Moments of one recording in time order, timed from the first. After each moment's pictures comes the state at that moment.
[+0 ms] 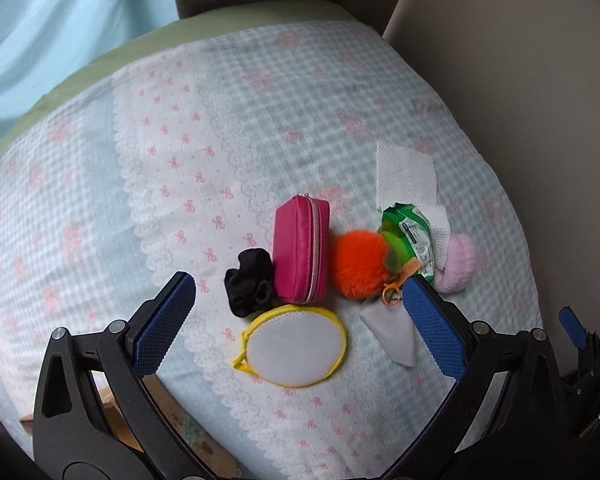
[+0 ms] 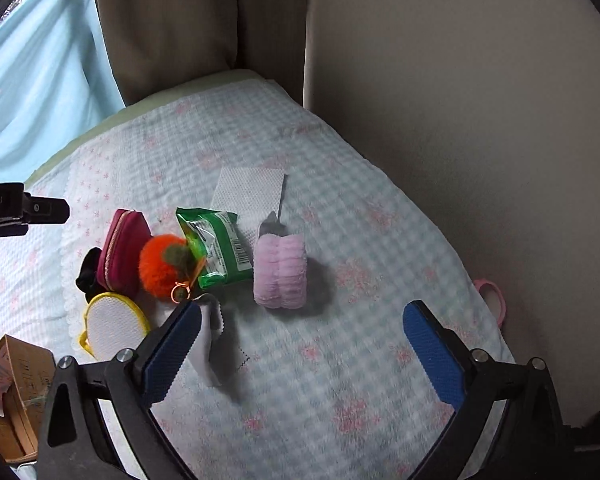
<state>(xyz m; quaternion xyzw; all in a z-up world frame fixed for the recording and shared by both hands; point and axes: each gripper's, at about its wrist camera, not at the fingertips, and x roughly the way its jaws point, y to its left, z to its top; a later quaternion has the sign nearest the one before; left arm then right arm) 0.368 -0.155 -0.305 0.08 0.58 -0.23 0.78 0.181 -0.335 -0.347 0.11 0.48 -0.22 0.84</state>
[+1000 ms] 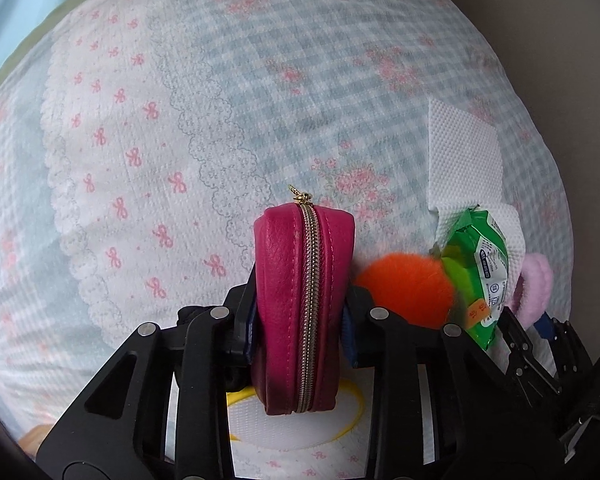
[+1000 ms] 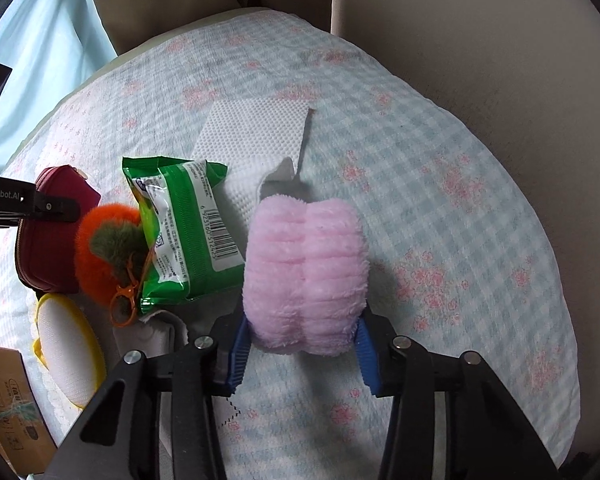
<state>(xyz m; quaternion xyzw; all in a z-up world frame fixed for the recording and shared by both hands) 0.422 -0.206 -0.426 0.09 0.66 -0.21 0.72 0.236 -0.360 -0.440 0.13 0.53 -0.17 0.82</state>
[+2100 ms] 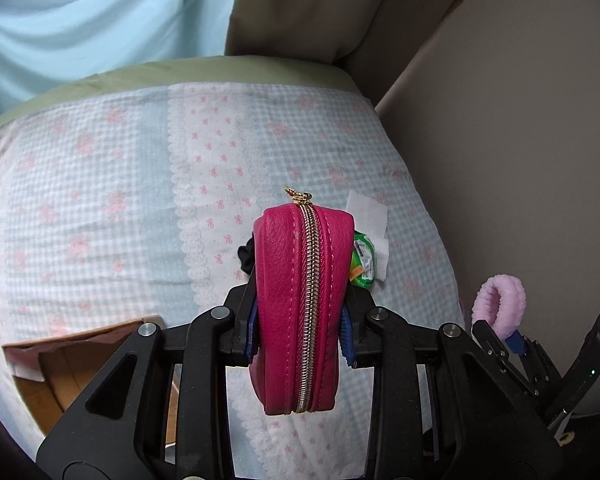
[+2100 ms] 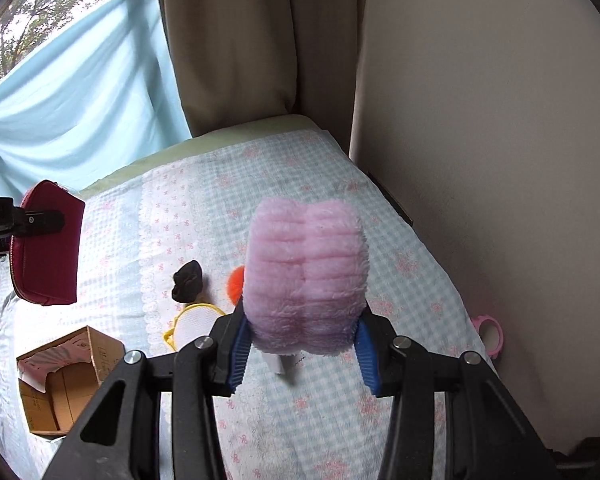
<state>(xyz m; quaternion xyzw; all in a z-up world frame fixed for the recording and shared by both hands) 0.310 -0.069 -0.184 -0.06 0.54 -0.21 0.81 0.149 -0.264 -0.212 0.09 0.43 -0.14 0.89</state>
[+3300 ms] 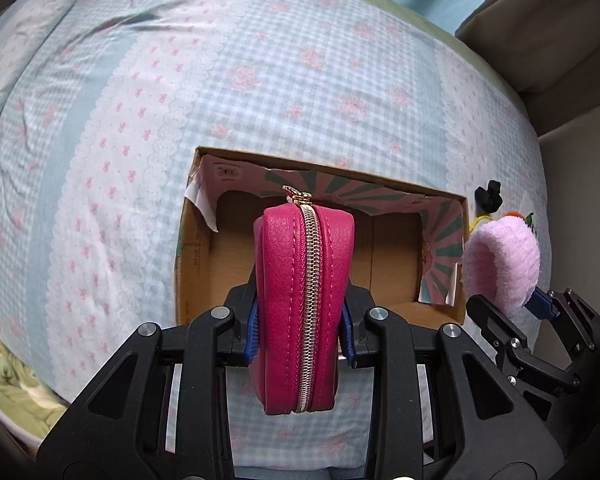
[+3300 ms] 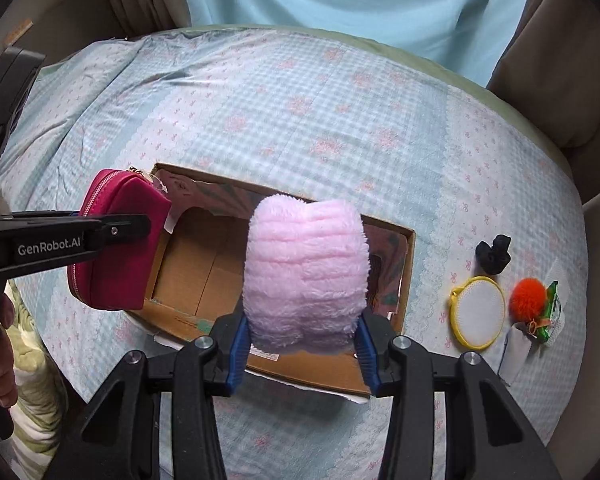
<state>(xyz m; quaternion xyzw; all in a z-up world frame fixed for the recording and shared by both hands) 0.190 0.285 -0.296 -0.16 0.61 0.01 0.77 0.196 0.089 -0.306 -0.13 0.56 0.19 0.80</state>
